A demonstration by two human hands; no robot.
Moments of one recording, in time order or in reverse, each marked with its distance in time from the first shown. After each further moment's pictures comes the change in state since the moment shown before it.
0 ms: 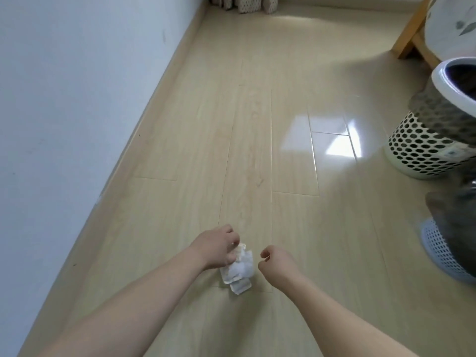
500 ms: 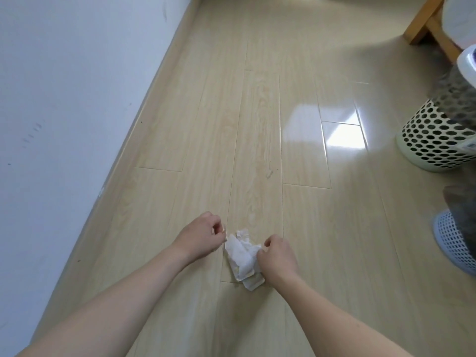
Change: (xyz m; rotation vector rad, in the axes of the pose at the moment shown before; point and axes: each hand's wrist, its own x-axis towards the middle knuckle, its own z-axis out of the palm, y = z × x) left_hand -0.019 -0.051 0.000 -0.418 0.223 -0.182; right_hand 0.011 -0.023 0.034 -0.003 0.185 0.025
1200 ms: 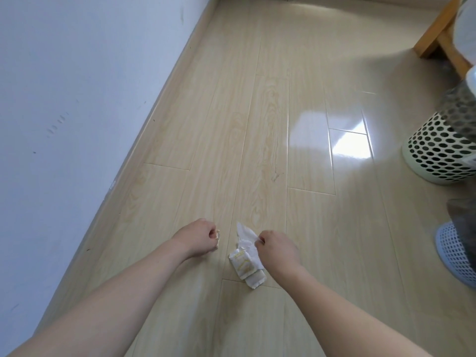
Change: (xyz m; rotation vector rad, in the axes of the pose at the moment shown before) left_hand -0.009 -0.011 -0.010 0.140 -0.193 -0.148; right_hand -0.004 -0.023 -0.016 -0.301 0.020 -0.235
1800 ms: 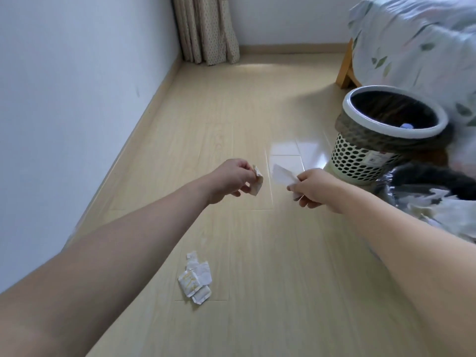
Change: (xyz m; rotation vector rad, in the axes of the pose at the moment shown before) left_hand -0.044 0.290 -0.095 -0.577 0.077 0.259; right_hand -0.042 0.145 -0.248 0.553 0.079 0.074
